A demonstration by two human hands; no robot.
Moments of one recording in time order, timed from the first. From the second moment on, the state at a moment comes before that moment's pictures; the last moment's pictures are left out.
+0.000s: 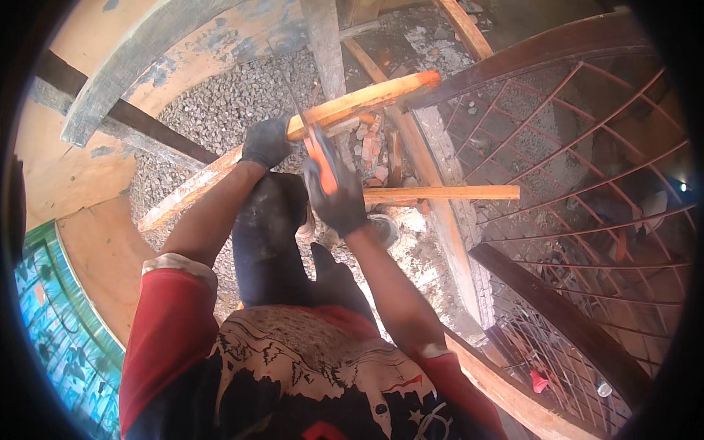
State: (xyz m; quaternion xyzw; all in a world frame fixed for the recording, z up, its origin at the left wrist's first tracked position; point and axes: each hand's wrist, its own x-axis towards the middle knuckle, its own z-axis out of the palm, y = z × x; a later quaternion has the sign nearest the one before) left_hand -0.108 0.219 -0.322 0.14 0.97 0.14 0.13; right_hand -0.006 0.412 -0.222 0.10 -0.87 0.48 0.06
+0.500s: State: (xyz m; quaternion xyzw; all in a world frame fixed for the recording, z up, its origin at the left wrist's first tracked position) left_hand -0.108 0.217 -0.327 0.14 0.97 0.14 0.13; right_hand 0.019 0.422 -0.222 0.12 -0.87 0.48 0.06
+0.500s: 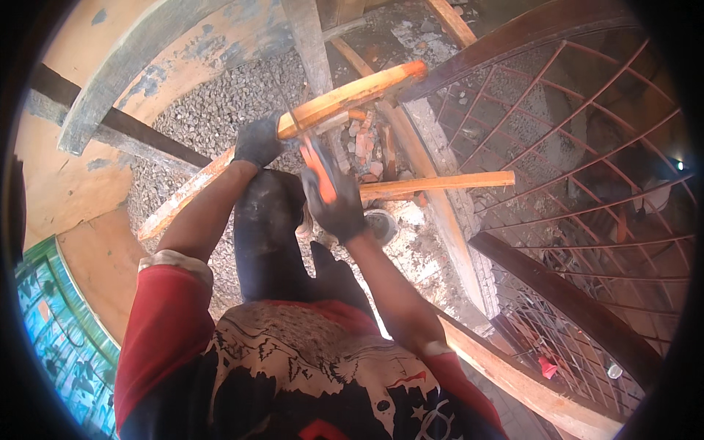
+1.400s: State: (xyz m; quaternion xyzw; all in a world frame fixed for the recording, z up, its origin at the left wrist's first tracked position) left_hand -0.119 0.222 -0.318 0.13 0.97 0.12 0.14; right_hand -0.014 0.418 -0.265 0.10 -0.92 0.35 0.14
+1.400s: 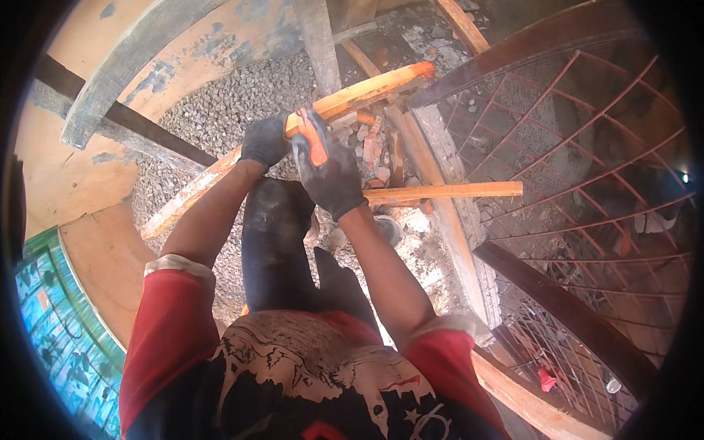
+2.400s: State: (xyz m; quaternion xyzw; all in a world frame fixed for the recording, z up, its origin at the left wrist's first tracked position) left_hand -0.107 0.225 -0.330 0.15 0.97 0.13 0.12; right_hand 0.012 0.420 -0.240 0.12 -0.91 0.39 0.04
